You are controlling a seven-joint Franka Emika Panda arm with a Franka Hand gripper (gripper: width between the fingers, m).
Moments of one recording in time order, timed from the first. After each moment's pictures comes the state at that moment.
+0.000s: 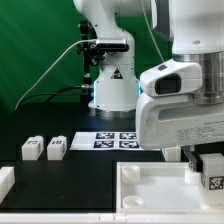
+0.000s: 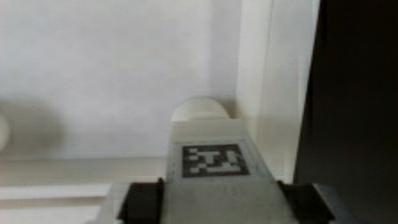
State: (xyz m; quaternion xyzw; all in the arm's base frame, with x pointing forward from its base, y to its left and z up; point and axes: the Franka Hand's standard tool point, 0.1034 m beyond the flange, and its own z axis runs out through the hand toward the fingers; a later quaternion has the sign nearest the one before) arm 0.621 0.115 0.078 -1.00 -0.01 0.00 0.06
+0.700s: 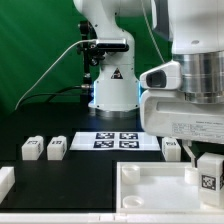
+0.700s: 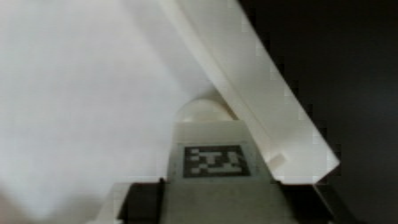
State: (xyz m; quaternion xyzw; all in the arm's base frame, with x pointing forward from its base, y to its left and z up) arm 0.623 0.120 0.078 -0.92 0.39 0.02 0.06
